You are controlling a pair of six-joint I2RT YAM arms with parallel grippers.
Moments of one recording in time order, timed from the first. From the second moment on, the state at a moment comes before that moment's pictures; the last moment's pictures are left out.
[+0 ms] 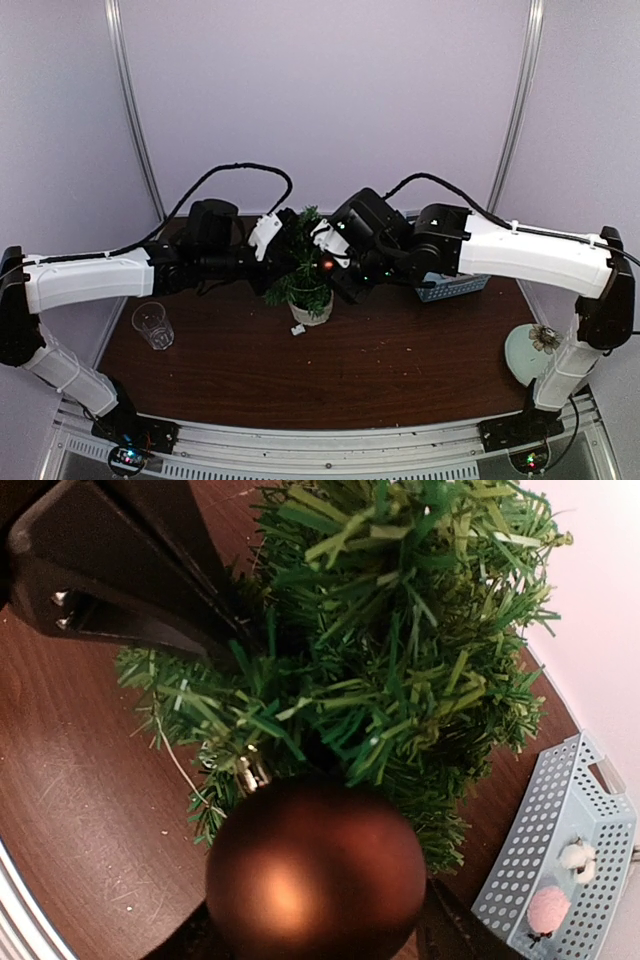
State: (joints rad) left arm -0.80 1.42 0.99 -0.01 0.24 0.15; right arm 1.09 1.69 1.57 -0.73 0.37 -0.02
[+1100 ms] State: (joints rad) left arm -0.80 1.35 0.98 -0.05 0.22 0.15; right arm 1.10 1.52 1.42 -0.66 0.28 -0.05
